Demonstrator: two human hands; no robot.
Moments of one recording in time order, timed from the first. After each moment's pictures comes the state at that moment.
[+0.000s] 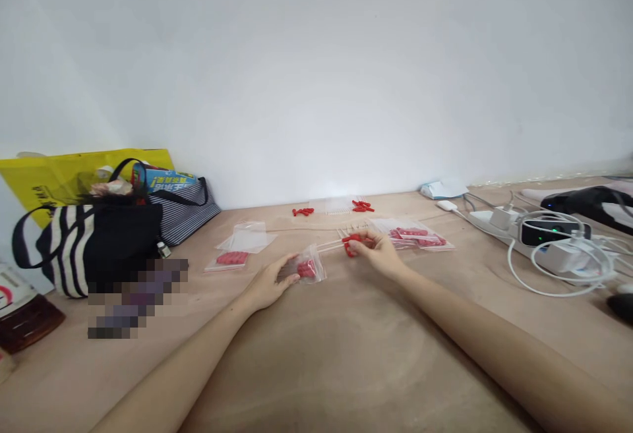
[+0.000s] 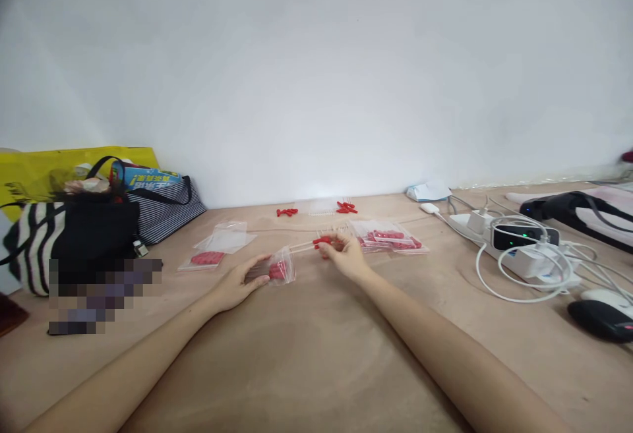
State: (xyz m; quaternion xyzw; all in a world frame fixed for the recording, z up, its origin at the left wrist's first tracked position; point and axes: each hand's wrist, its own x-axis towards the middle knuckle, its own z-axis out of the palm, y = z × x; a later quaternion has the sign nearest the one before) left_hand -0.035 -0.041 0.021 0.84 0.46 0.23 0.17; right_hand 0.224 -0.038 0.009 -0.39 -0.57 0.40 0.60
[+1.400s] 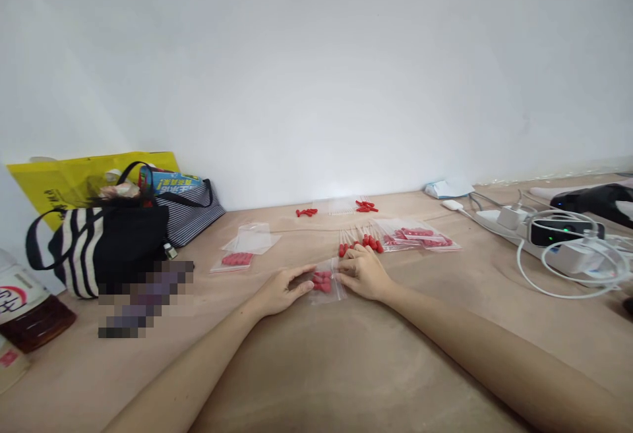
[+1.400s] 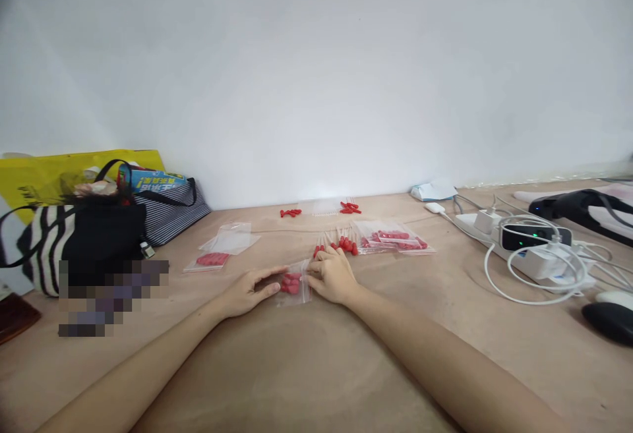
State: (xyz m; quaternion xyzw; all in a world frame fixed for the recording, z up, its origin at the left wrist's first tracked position) left_hand -0.021 -0.053 0.028 0.87 0.39 0.20 0.23; right_hand 0.202 -0.058 0.003 -0.44 -0.85 0.01 0.30
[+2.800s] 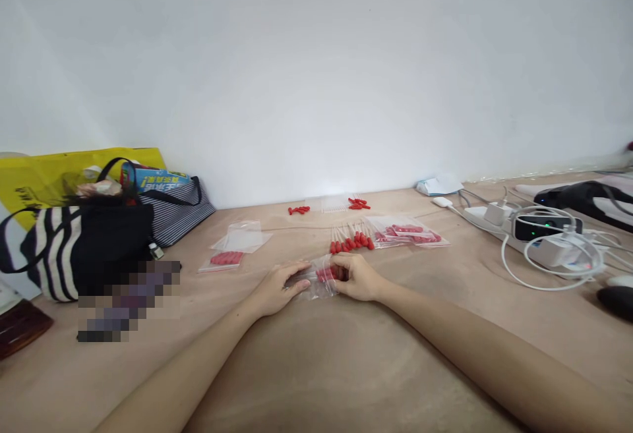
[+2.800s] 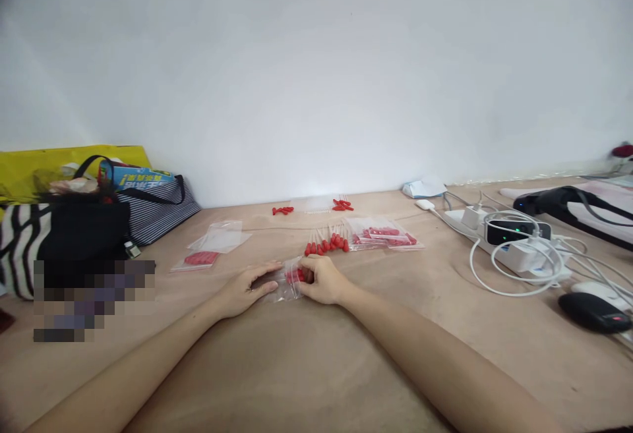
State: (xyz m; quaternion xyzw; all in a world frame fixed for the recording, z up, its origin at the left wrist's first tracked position) left_hand -0.011 -0.051 0.022 0.87 0.43 0.19 0.17; right_hand 0.202 -0.064 0.006 -0.36 -0.82 0.21 0.38
